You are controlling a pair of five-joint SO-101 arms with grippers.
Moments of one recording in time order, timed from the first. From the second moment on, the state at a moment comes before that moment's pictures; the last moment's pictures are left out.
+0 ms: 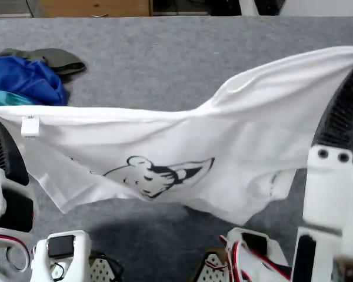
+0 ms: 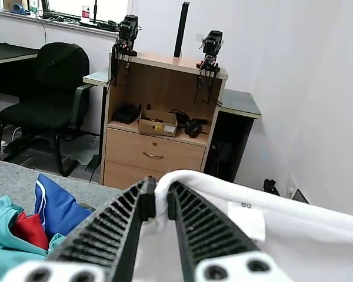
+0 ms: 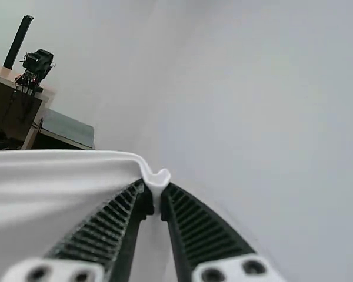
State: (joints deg) left arm -12.9 -62.4 -13.9 83.8 -0.8; right arm 9.5 -32.4 -64.6 90.9 17.8
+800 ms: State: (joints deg) left arm -12.8 -53.0 44.5 27.4 -0.7; right arm 3.1 -12.3 -13.2 54.7 17.6
